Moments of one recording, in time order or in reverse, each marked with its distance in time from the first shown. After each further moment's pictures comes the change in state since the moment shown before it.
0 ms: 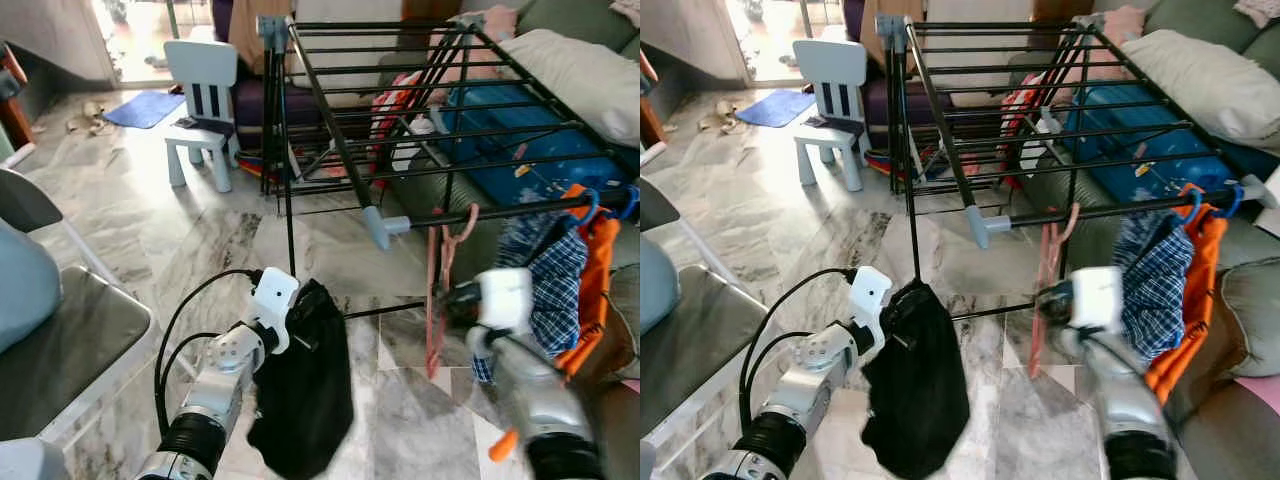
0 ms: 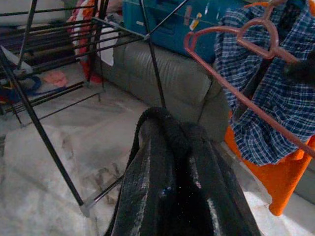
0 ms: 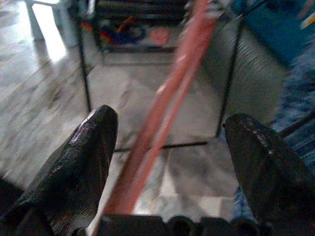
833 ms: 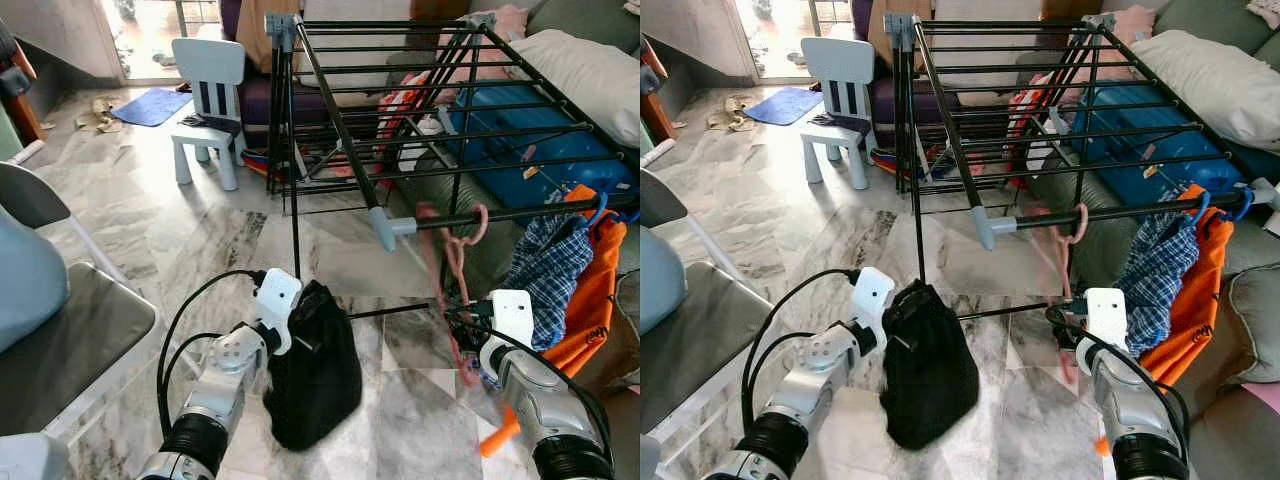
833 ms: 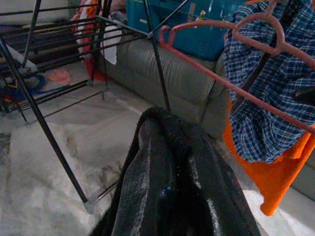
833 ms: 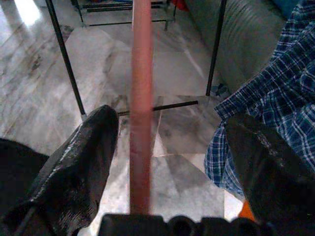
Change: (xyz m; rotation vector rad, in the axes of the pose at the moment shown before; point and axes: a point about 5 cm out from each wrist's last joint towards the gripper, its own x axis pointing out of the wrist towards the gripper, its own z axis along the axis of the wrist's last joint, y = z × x) left arm 0.002 -0.004 -0.001 0.009 0.007 -0.001; right arm -0.006 -0.026 -0.023 0.035 0.147 -0.112
